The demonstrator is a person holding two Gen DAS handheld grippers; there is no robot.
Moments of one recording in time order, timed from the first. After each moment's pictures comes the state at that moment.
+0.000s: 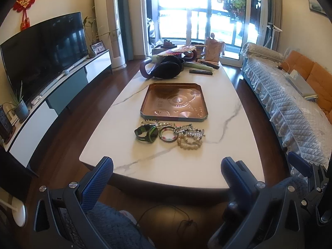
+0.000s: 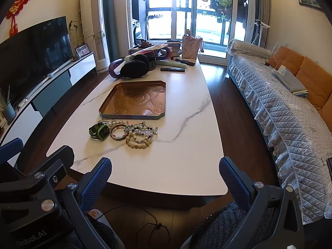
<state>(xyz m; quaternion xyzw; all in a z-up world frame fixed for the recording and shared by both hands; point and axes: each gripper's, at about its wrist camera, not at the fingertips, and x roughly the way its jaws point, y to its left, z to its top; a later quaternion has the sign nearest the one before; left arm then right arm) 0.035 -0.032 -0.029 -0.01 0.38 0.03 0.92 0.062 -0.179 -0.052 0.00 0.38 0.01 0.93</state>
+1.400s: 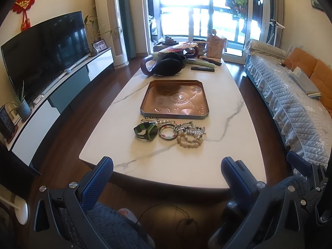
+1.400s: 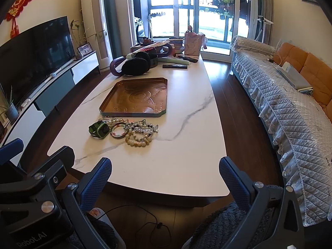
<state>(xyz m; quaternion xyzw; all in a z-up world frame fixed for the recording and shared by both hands) 0.040 -0.042 -0.036 0.00 0.39 0.04 0.92 0.072 -0.187 -0.057 0.01 0.39 0.02 0.92</state>
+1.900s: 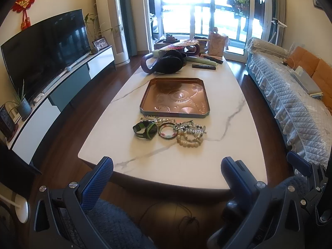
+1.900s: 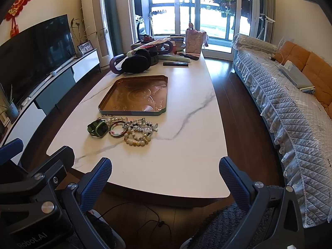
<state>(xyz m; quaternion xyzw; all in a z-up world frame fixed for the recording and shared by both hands) 0.048 -0.049 -0.042 0.00 0.40 0.05 0.91 0.080 -0.193 -0.064 0.01 0.40 0.02 0.92</state>
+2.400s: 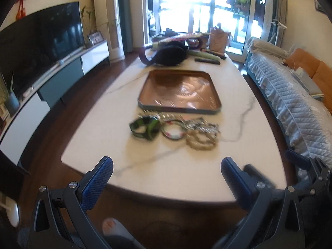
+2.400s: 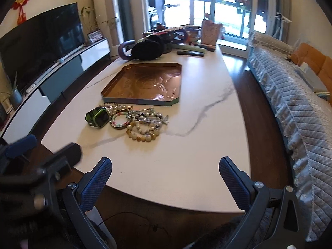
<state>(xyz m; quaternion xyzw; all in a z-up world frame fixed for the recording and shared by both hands) 0.093 -0.002 -0.107 -0.01 0.39 0.02 0.92 0.129 -0.187 -0.131 0.00 0.41 0.09 0.91</state>
